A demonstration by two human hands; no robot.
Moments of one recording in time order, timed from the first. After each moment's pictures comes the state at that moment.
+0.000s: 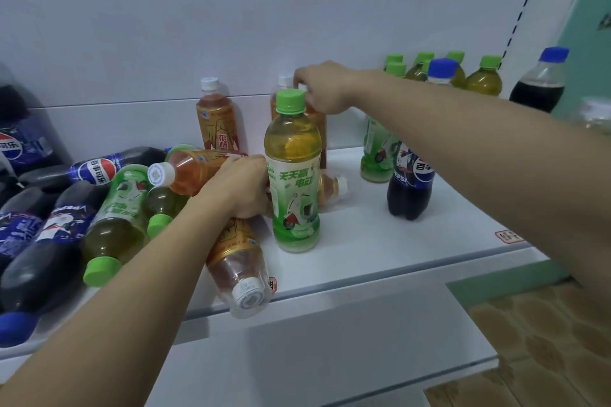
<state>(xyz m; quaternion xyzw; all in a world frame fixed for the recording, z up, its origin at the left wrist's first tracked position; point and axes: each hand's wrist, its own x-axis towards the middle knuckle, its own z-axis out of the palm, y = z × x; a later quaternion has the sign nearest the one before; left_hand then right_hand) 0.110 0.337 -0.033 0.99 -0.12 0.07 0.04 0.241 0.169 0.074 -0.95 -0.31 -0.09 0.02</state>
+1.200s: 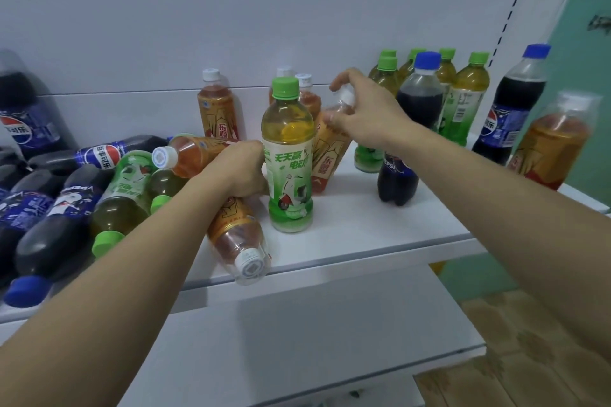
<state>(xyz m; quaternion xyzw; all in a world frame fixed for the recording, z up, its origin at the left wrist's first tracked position) 0.110 0.332 -0.032 0.99 -0.10 0.09 0.08 0.146 0.101 0.030 -0.89 -0.21 -0.13 0.38</state>
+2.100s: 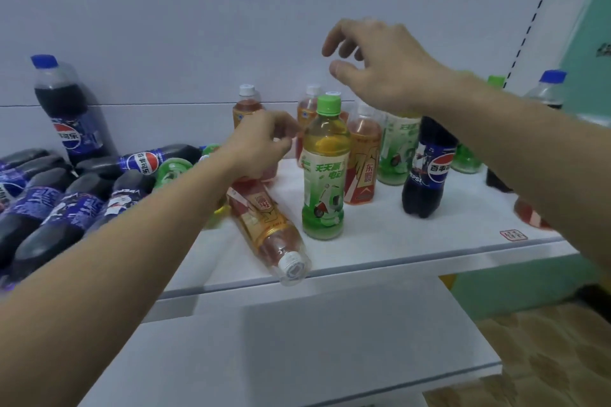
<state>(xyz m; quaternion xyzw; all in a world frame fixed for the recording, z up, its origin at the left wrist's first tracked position) 0.088 0.357 0.016 0.94 -0.12 0.20 0.26 0.088 0.137 0.121 -0.89 -0.34 -0.25 0.19</state>
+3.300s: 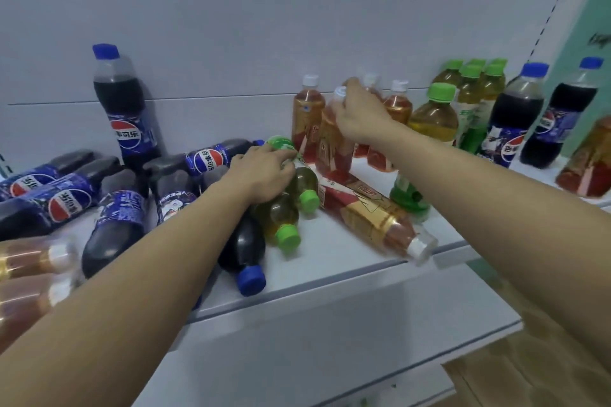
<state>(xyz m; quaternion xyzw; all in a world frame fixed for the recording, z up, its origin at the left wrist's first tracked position) 0.083 0.514 -0.044 0.99 -0.08 0.07 0.12 0.123 0.316 0.031 -0.94 -0.09 -0.16 0.28</state>
